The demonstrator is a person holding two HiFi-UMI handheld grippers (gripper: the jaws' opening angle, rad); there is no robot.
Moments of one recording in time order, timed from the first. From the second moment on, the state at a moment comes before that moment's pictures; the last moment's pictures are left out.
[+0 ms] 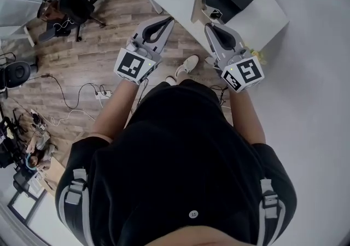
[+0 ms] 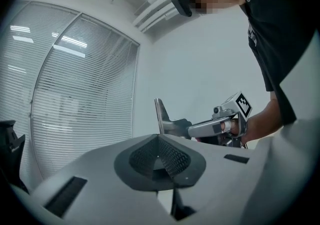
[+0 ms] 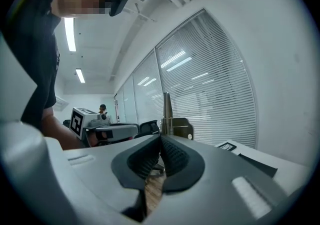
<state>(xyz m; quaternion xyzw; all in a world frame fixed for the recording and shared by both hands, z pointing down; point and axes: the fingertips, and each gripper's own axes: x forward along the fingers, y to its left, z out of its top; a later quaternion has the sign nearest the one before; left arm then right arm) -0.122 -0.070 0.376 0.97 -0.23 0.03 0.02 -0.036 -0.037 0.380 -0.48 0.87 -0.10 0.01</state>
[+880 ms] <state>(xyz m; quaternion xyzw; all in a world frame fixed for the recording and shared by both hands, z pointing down) -0.007 -0.125 0.387 0.99 -0.13 0.06 -0.01 0.080 -0.089 0.429 -0.56 0.81 -0.15 -0.04</state>
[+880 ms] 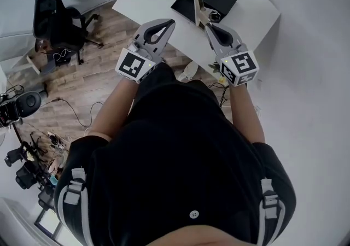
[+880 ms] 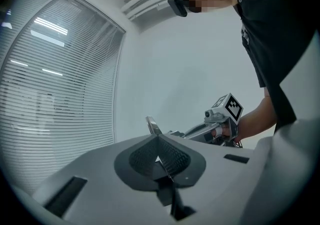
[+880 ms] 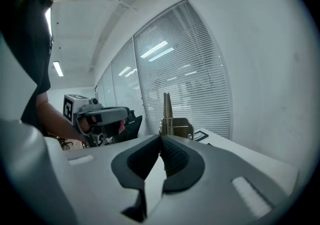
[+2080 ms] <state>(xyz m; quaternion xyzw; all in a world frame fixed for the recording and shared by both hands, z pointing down) 0.067 -0.241 0.469 0.99 0.08 0.07 0.04 0.101 -0.175 0.593 -0.56 0.69 -0.29 -0.34</state>
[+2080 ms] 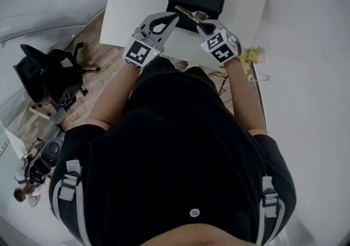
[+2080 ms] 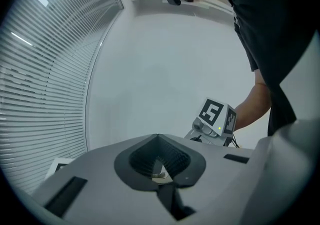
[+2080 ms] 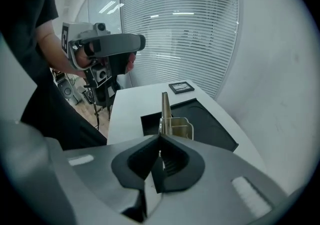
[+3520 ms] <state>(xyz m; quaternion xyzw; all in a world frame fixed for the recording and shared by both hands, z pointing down) 0.075 -0.281 0.518 0.99 0.09 0.10 0.05 0.095 -0.191 0.707 -0.43 0.66 -0.35 -0.50</state>
